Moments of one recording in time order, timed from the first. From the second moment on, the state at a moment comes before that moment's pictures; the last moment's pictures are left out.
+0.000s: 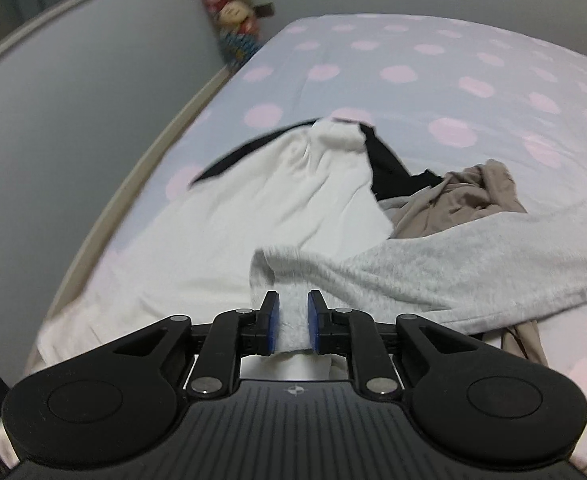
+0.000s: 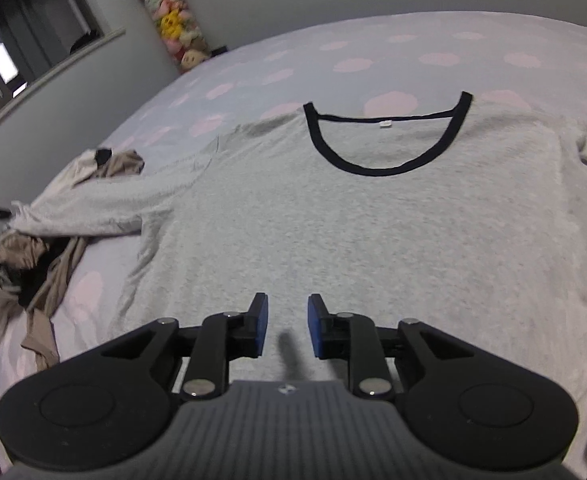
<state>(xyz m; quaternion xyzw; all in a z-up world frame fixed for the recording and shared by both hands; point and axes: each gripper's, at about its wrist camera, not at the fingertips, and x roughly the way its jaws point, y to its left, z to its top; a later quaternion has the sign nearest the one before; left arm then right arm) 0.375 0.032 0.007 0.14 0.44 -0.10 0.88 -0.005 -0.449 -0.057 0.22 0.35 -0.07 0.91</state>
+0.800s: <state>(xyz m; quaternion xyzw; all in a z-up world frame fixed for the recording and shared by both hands) 0.376 0.050 0.005 0.06 0.44 -0.06 0.89 -0.034 -0.437 -0.069 0.26 0.34 -0.07 0.90</state>
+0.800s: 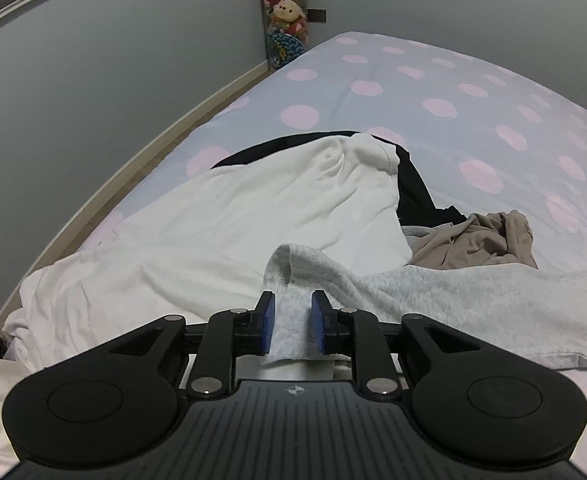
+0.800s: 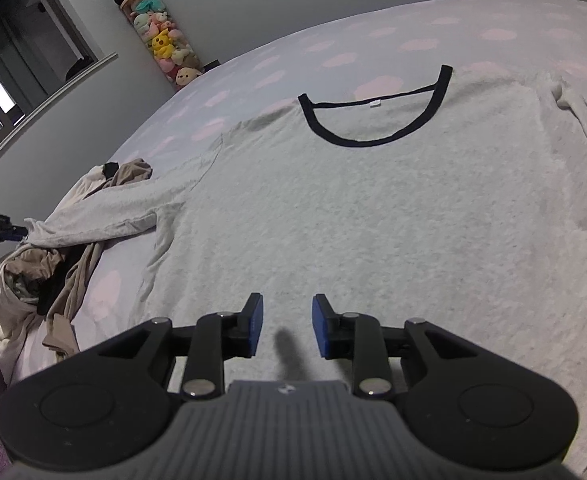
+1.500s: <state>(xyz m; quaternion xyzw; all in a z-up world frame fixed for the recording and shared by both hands) 0.367 0.065 0.011 0.04 0.44 -0.04 0.90 -0.037 -0.437 -0.078 0.26 0.34 -0.07 0.90</state>
